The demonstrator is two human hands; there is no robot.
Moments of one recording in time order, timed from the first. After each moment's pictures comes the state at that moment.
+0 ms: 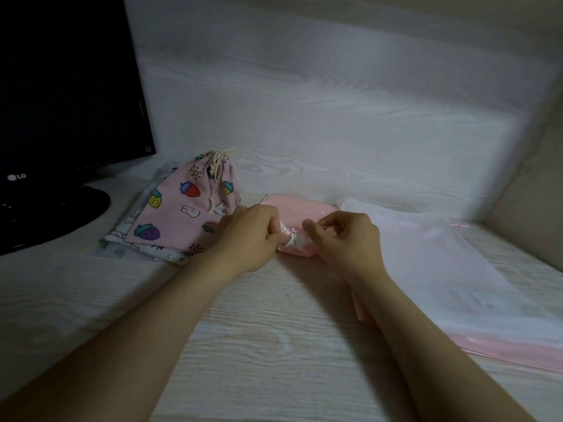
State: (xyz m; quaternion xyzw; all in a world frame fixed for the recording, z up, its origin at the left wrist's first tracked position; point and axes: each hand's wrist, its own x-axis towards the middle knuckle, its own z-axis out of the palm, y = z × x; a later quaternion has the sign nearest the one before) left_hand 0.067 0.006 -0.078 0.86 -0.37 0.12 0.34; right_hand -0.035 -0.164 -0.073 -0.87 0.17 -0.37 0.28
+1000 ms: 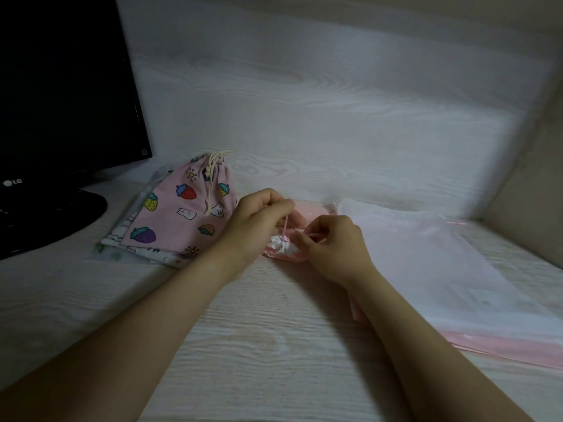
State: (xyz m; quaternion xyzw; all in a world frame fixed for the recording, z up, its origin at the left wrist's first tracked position) left_hand 0.042 -0.006 -0.059 0.61 -0.33 -0.12 0.71; right_hand -0.029 -0.166 -0.082 -0.90 0.13 -0.32 0.26
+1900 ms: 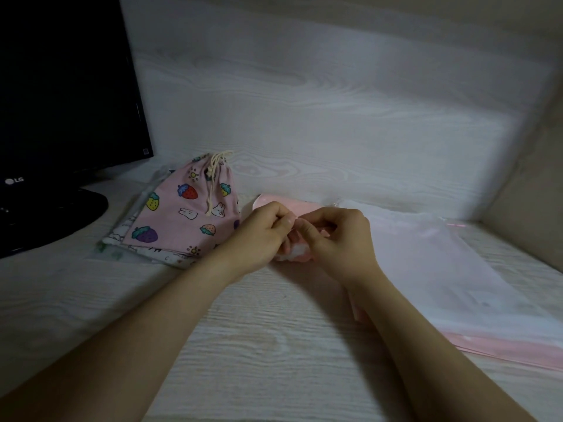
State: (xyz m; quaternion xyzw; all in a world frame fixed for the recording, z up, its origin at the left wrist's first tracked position) left_hand 0.051 -0.011 -0.076 0.72 -0.36 -0.09 0.58; right_hand -0.037 -0.157 -0.069 -0.86 0.03 -0.37 0.35
